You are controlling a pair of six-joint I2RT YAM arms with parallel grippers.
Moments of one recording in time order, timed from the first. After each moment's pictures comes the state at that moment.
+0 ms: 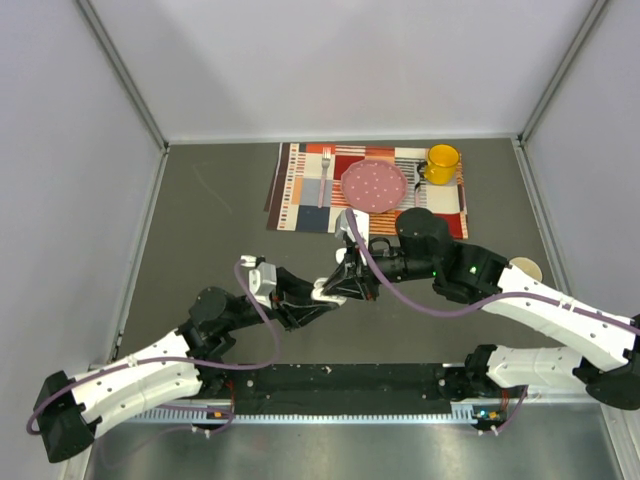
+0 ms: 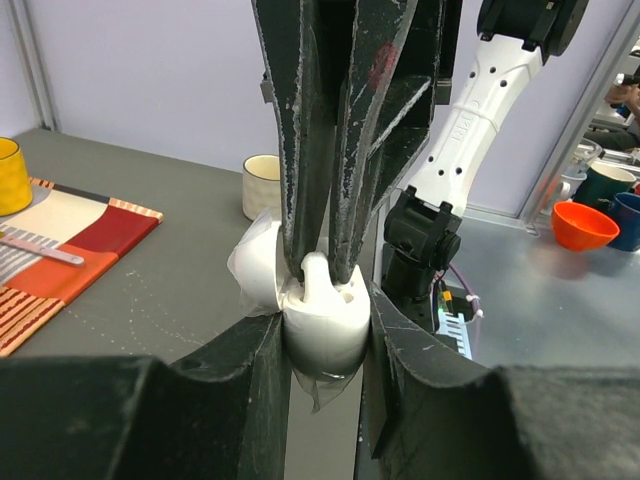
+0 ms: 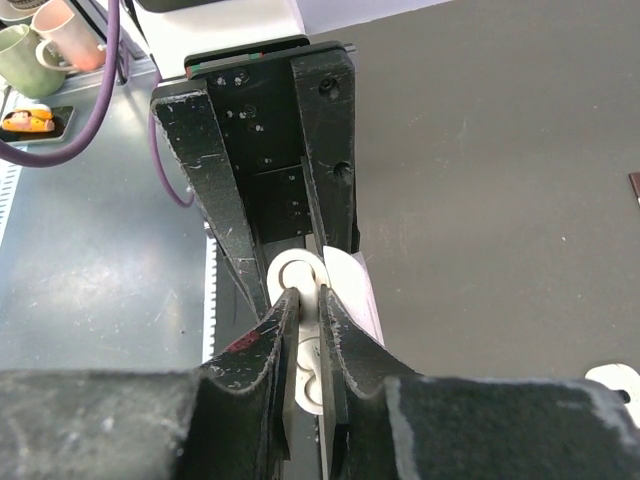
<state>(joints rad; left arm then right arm) -0.94 0.62 0.31 0.62 0.43 -0.30 1.04 1.09 1.13 -0.37 -0.49 0.02</state>
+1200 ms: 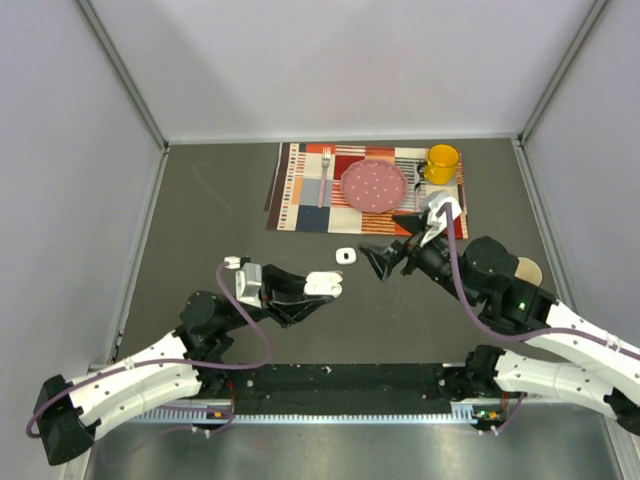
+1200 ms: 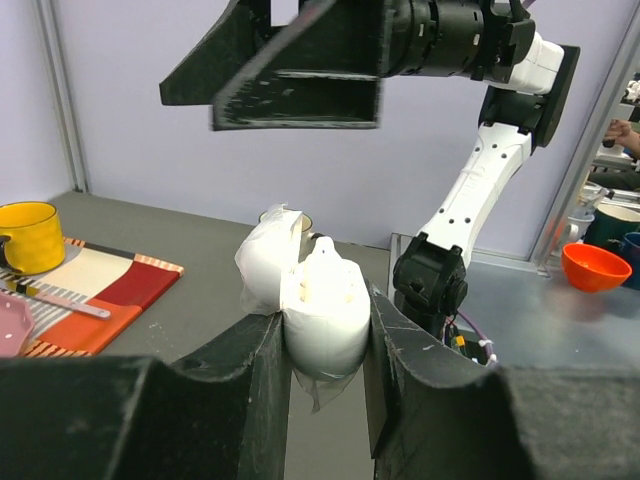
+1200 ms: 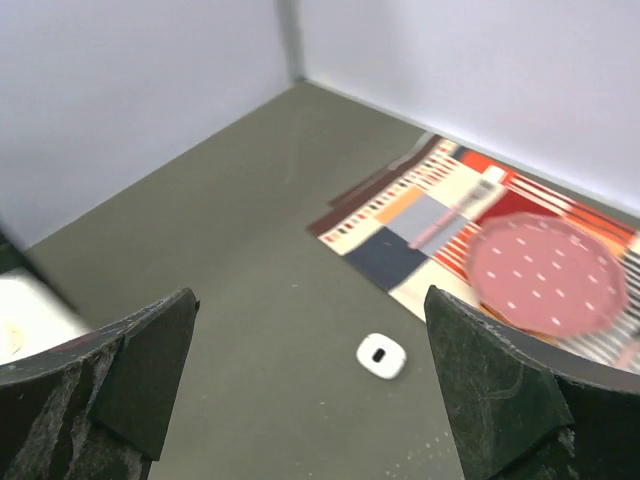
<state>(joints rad) -0.94 0.59 0.31 0.71 0.40 -0.29 1.04 0.75 0.89 -0.12 0.19 0.05</state>
